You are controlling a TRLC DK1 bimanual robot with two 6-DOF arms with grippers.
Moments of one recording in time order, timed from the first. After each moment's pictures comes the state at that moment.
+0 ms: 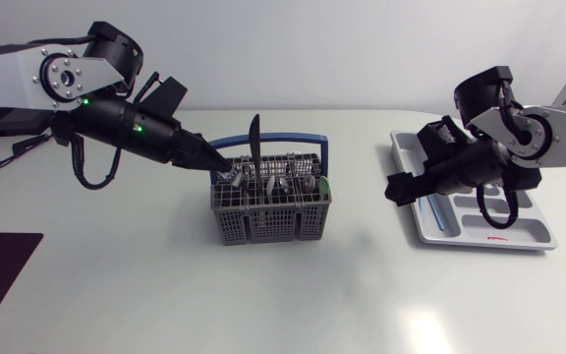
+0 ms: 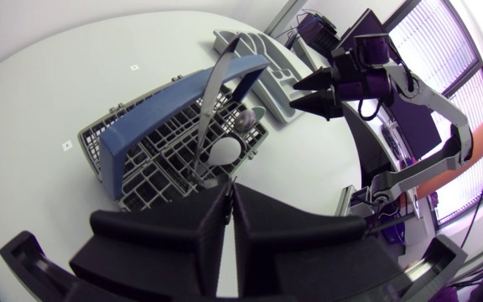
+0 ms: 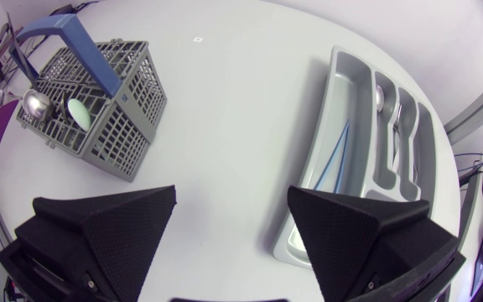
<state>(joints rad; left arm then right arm) -0.24 1.63 1.29 -0.70 0.74 0.21 0.13 1.49 0.97 -0.47 -0.09 -0.16</state>
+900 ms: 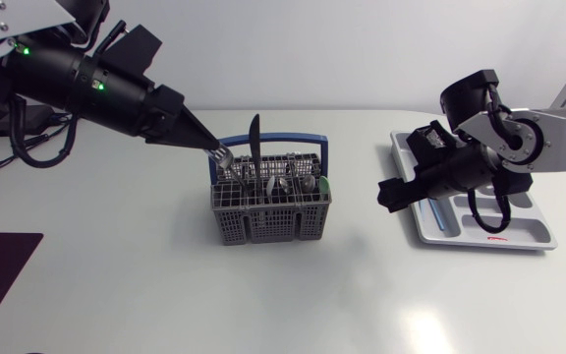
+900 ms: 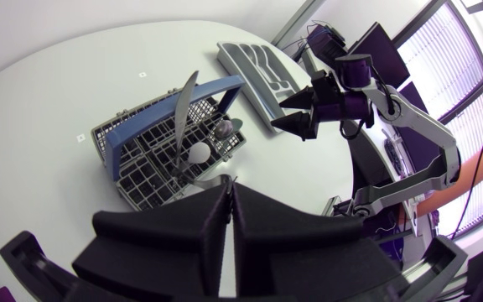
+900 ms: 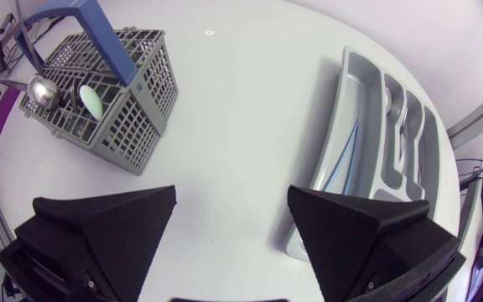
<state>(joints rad) -0.29 1.48 1.40 -0.90 0.64 0.07 0.19 1.49 0.96 -0.48 -0.06 -0.14</state>
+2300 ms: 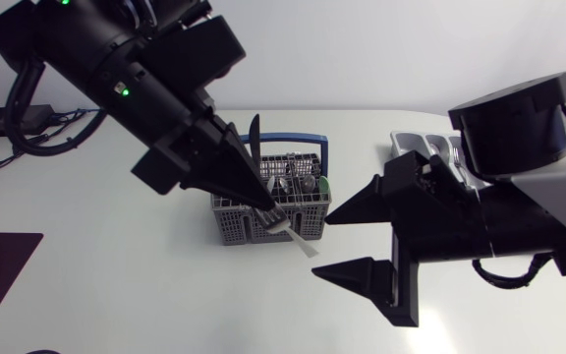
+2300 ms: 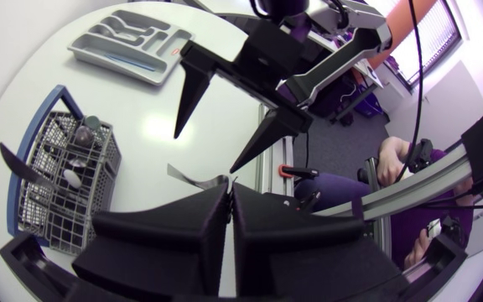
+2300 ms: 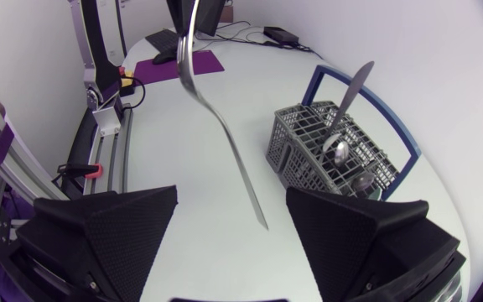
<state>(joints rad) -0.61 1.59 1.66 -1.35 0.74 0.63 0.61 1.05 0.77 -0.46 -0.50 -0.44</state>
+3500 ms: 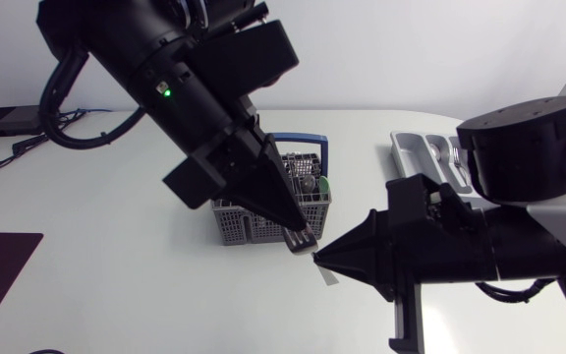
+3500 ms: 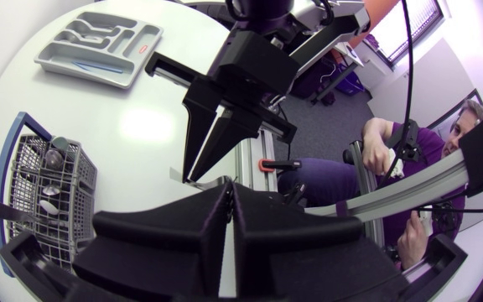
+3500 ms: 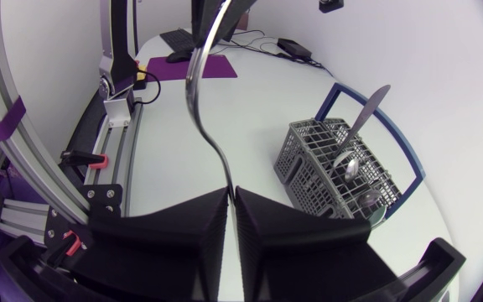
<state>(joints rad) -0.70 1.69 1.77 -1.44 0.74 0.68 0.68 0.98 0.71 -0.42 -0.48 -0.48</state>
